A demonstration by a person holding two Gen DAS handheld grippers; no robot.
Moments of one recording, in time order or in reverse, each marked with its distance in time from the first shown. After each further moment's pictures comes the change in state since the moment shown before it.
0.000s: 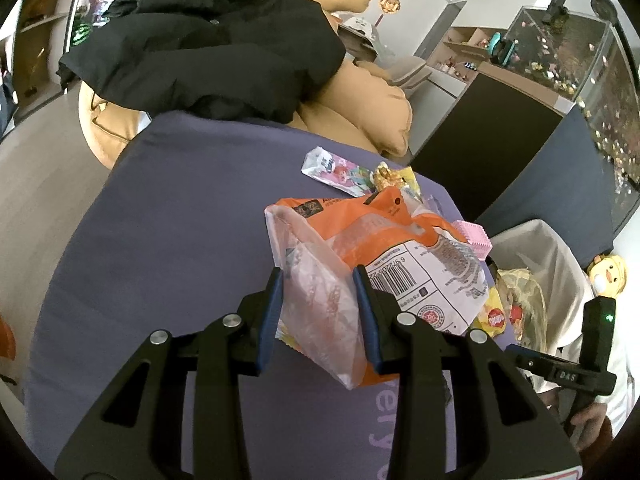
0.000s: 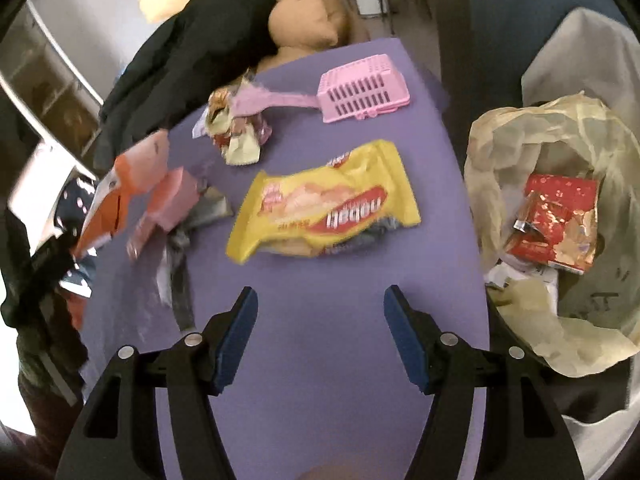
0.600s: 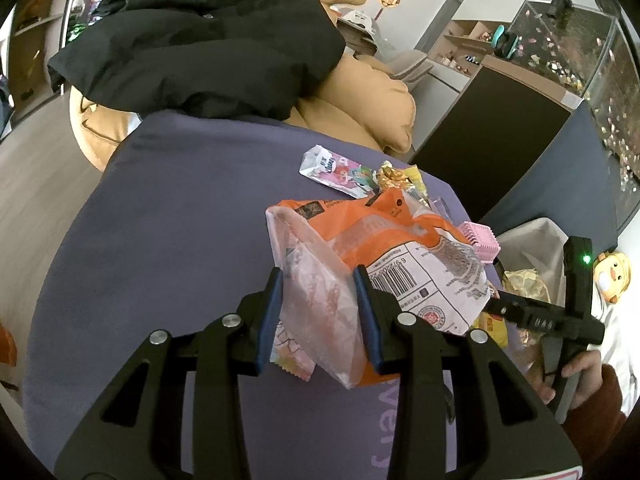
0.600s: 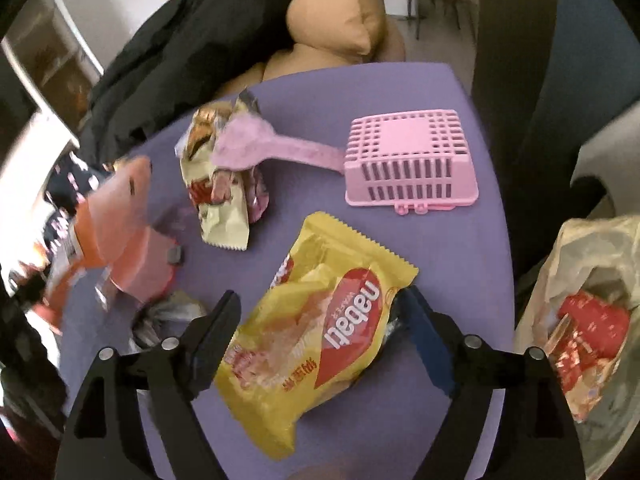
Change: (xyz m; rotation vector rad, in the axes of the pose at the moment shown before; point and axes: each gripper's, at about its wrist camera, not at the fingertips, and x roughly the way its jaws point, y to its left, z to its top) left arm 0.022 -0.006 0.009 0.019 0.029 0.005; right arm 0.058 0.027 0.074 -0.197 0.021 -0.098
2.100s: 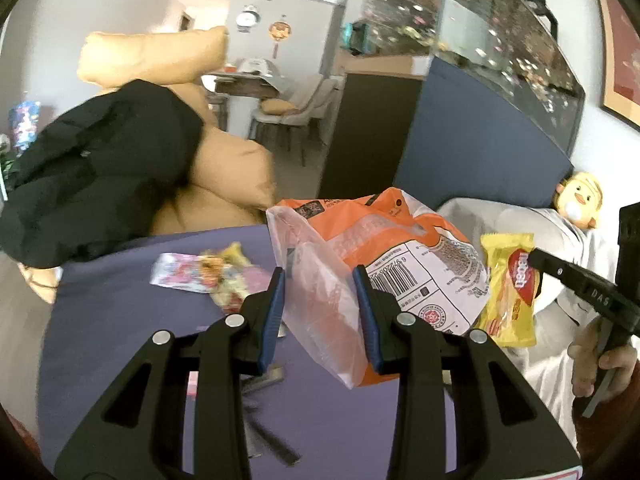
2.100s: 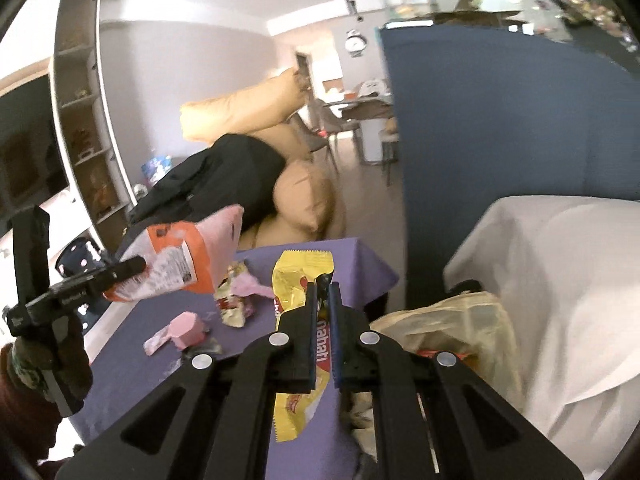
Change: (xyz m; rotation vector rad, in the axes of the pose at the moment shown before) left arm -0.034 -0.211 0.012 0.385 -0.149 -0.115; right arm -0.241 -0.098 -0.074 0.063 -0.576 -0.024
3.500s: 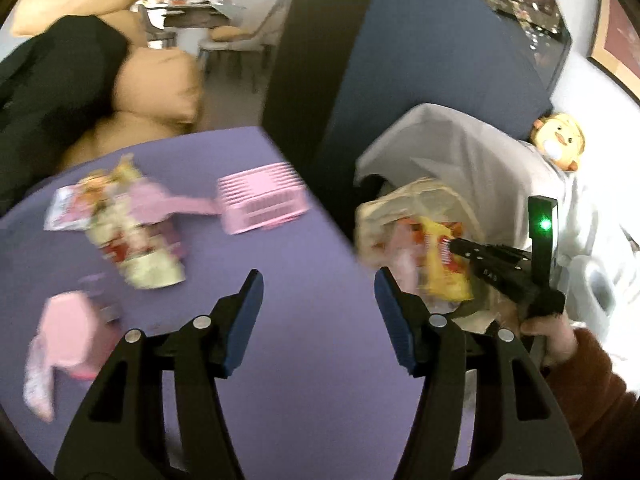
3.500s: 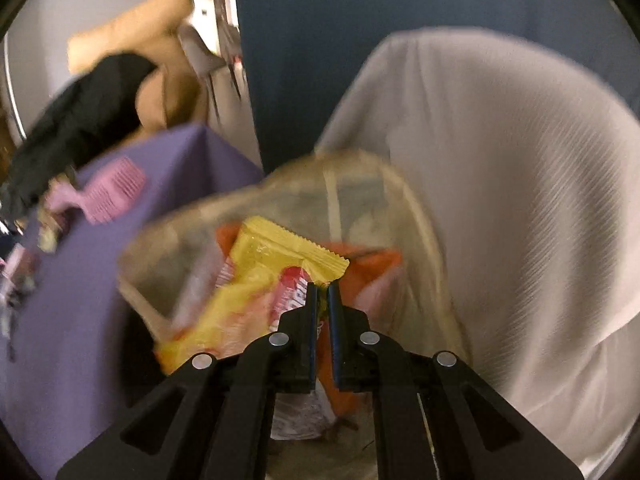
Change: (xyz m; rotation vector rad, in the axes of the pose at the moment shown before) left arm 0.094 -0.030 -0.047 0.026 0.260 -0.131; right arm 0.139 -0.118 -0.100 0.032 0.331 -0.344
